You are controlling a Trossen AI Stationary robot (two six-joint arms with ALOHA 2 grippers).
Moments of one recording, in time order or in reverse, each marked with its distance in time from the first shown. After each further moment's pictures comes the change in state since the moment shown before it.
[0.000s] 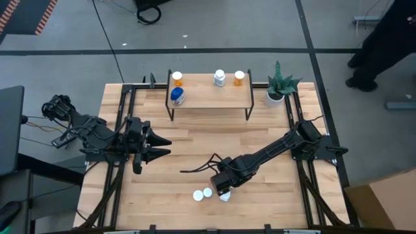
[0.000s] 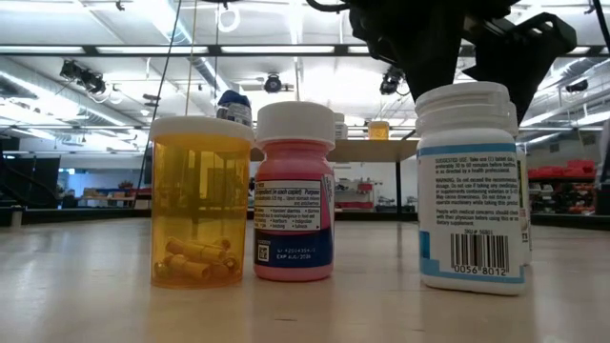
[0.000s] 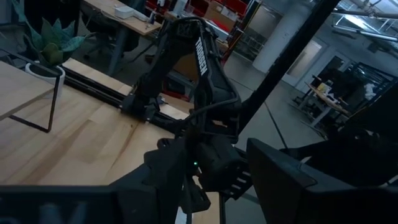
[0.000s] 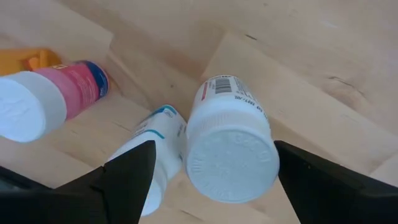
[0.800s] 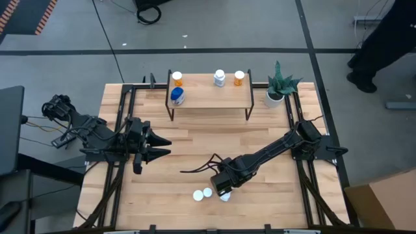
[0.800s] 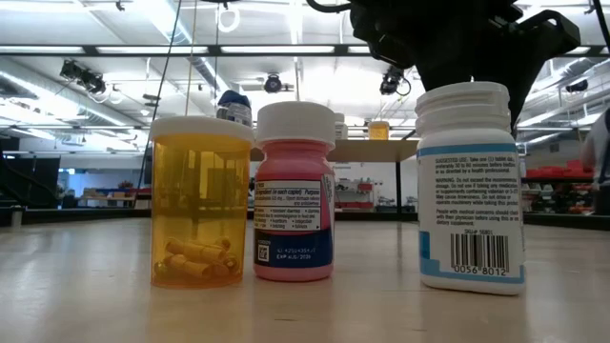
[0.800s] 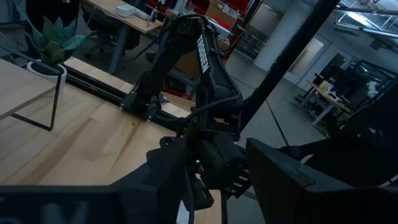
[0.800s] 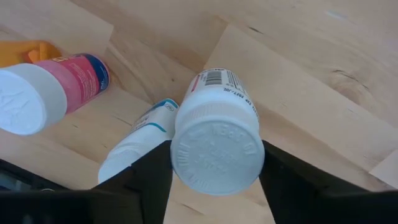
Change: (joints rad) left arm 0.000 0.000 0.000 -0.011 0.000 -0.001; right arm 0.000 0.000 0.000 0.003 -0.024 0.000
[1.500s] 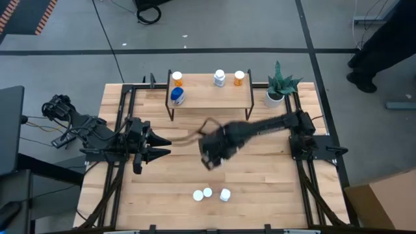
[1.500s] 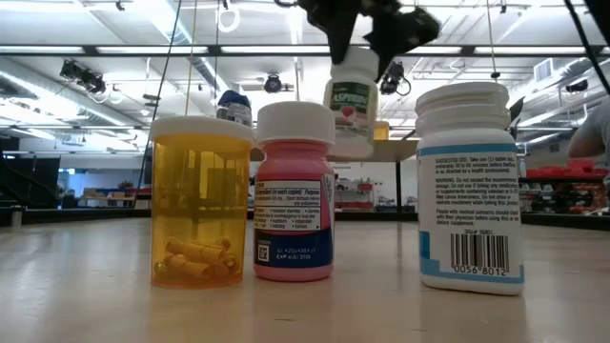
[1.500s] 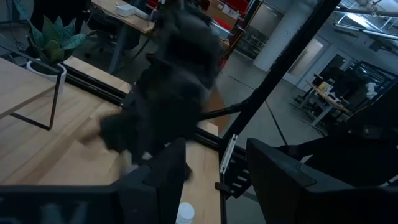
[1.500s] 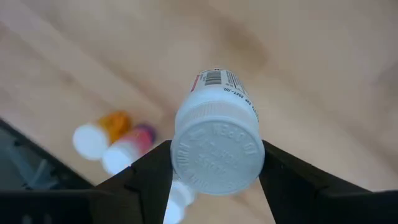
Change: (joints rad) left arm 0.000 0.000 0.000 0.001 0.000 -0.006; right arm -0.245 -0.001 0.309 -0.204 -0.005 -0.369
